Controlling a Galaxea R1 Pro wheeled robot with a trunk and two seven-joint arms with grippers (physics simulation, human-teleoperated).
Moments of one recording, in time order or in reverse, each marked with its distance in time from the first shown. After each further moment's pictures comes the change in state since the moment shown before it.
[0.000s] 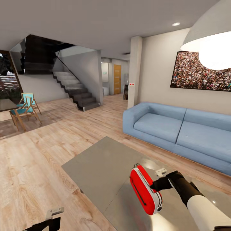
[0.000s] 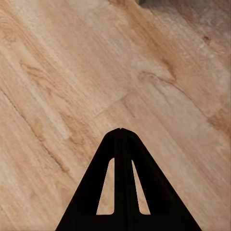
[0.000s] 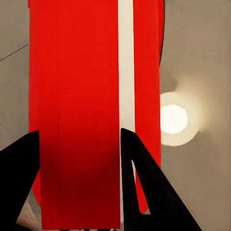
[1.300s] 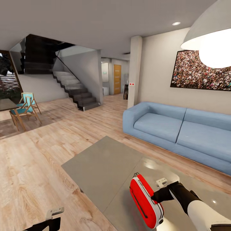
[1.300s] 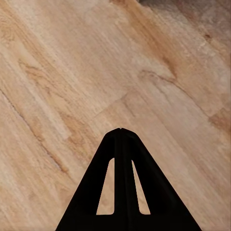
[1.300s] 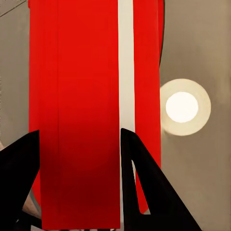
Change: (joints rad) left arm 0.000 -0.002 -0.002 0.001 -0.001 0.000 0.002; right arm 0.000 0.007 0.000 0.209 0.002 -0.161 -0.025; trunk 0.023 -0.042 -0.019
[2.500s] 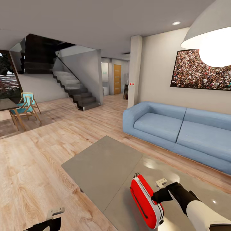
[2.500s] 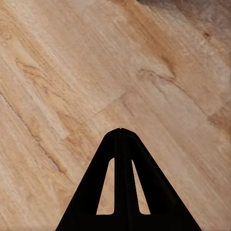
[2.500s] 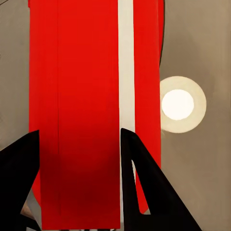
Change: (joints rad) left arm 0.000 -0.004 0.000 0.000 -0.001 0.000 0.000; right arm -0.001 0.010 -0.002 0.013 0.000 0.001 -0.037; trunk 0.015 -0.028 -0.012
